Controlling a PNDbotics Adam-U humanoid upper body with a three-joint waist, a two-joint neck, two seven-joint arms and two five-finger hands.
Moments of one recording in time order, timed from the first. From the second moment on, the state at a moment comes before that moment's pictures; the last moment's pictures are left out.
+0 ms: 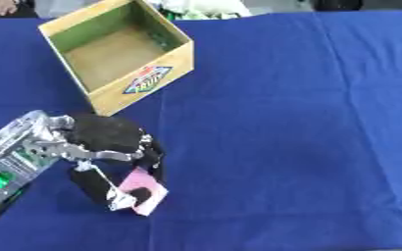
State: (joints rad) left arm -0.80 0.48 -0.67 -1.68 -0.51 -0.31 -0.80; right arm -0.10 -0.49 -0.42 -1.92 0.24 0.05 -0.35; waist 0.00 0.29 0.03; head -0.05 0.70
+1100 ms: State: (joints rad) left arm -0.80 0.49 -0.63 -1.71 -0.51 -0.36 -0.74; right arm -0.10 -0.48 -0.43 -1.91 0.24 0.05 -0.35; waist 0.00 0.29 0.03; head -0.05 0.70
